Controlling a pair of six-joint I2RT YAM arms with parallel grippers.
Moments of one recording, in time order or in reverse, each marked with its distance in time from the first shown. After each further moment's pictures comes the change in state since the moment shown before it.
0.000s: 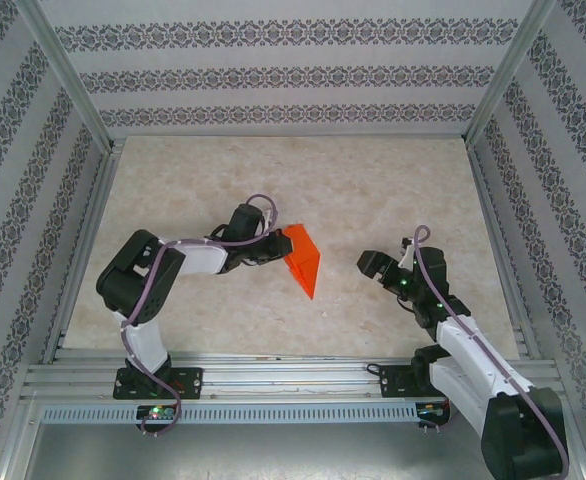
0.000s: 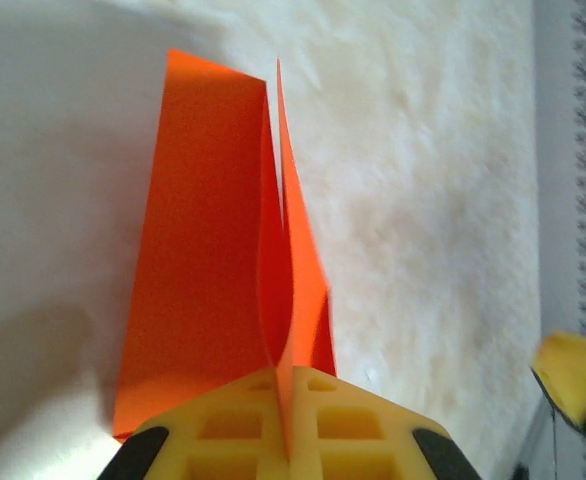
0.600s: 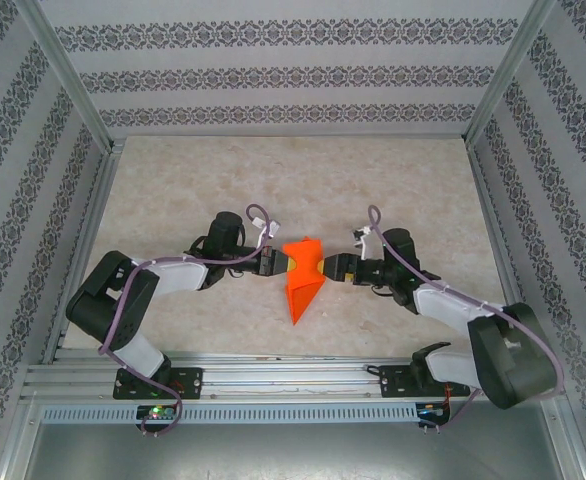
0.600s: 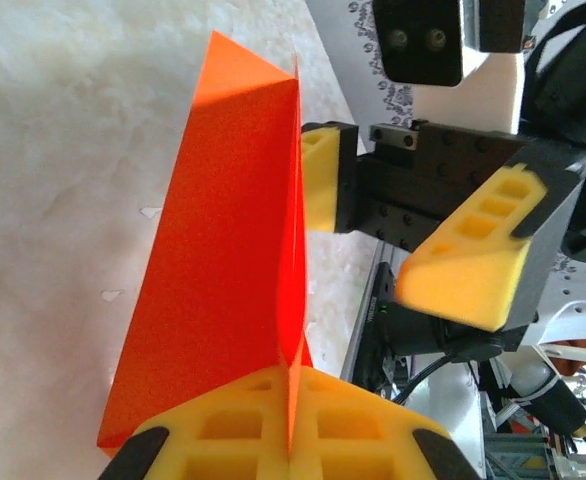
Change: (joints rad) left arm 0.026 -0.179 -0.181 0.168 0.432 0.155; right arm 0.191 0.427 0.146 0.265 -0.371 -0.117
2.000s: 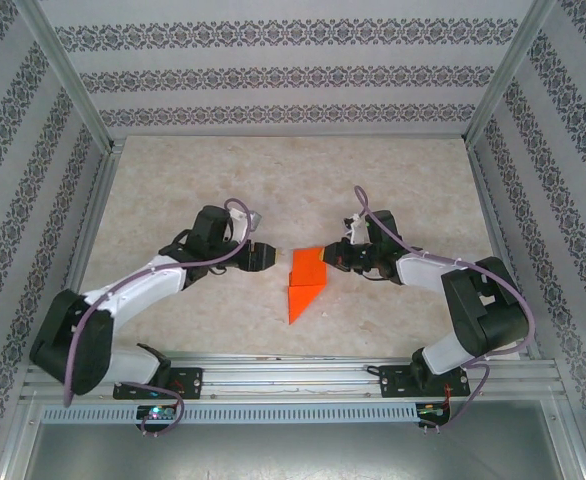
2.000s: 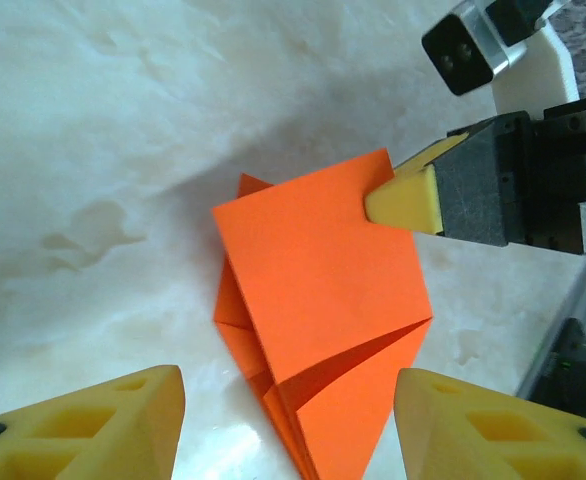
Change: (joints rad) left arm 0.008 -0.305 0.083 -0.582 -0.465 0.269; right arm -0.007 0.259 0.216 -0.142 0.082 0.114
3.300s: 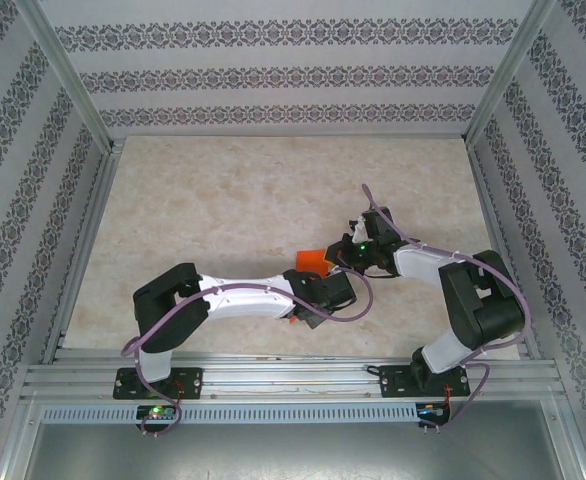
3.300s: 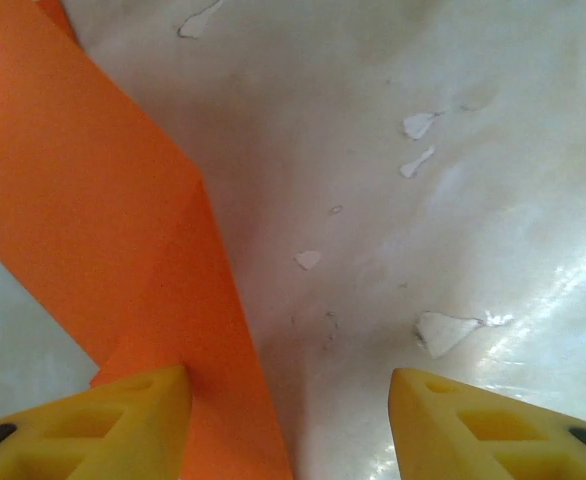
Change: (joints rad) left arm -0.683 0.578 0.509 -0.483 -0.791 0.150; right arm -0.007 0.045 0.072 -0.156 0.052 0.173
